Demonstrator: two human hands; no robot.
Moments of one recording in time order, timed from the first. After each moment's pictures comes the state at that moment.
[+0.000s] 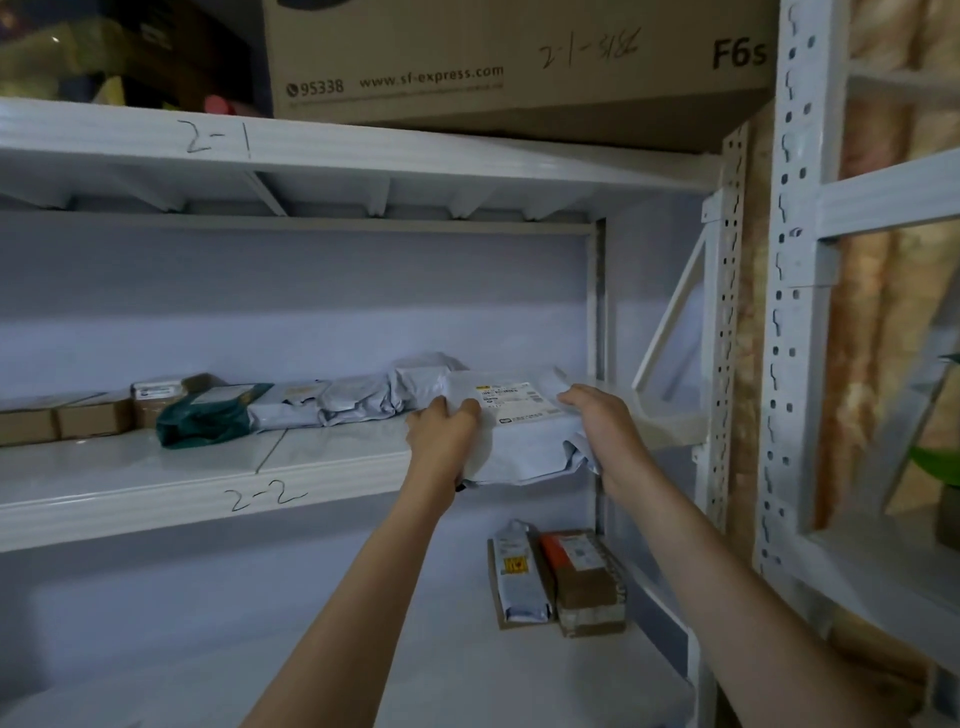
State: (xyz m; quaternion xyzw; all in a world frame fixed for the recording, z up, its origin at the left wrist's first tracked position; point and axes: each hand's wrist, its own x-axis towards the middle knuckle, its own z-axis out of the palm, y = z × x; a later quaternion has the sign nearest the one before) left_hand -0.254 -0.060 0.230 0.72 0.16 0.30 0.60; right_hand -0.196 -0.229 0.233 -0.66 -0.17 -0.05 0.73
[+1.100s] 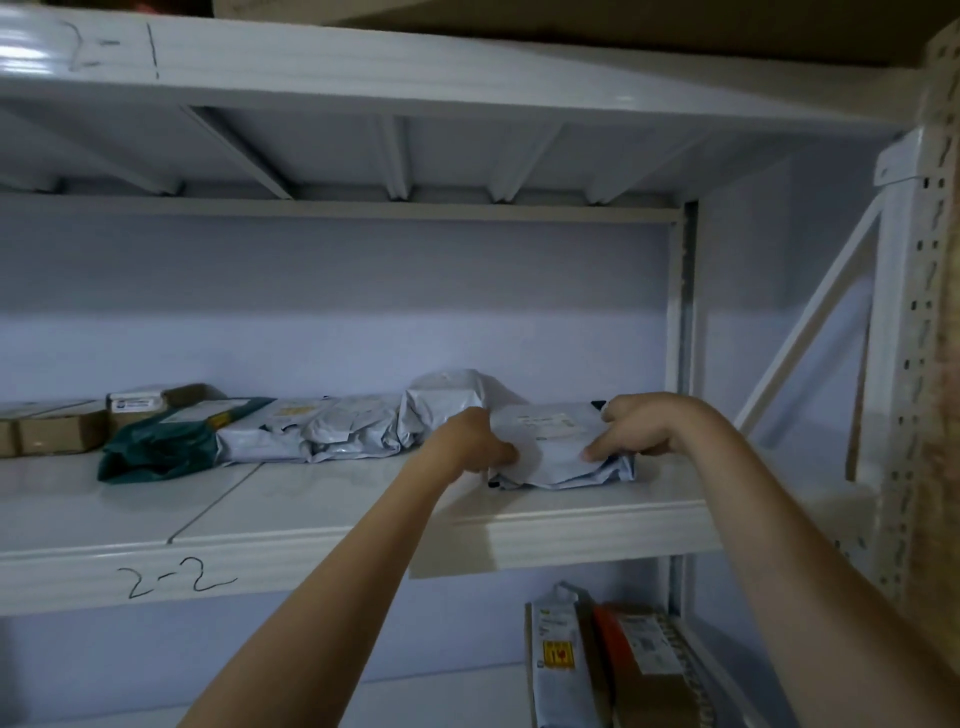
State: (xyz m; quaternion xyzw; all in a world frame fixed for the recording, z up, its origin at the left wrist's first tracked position) left_hand -0.070 0.023 0.253 0.94 0.17 0.15 0.26; right_hand 0.040 -0.177 0.283 -0.94 -0.26 0.07 0.20
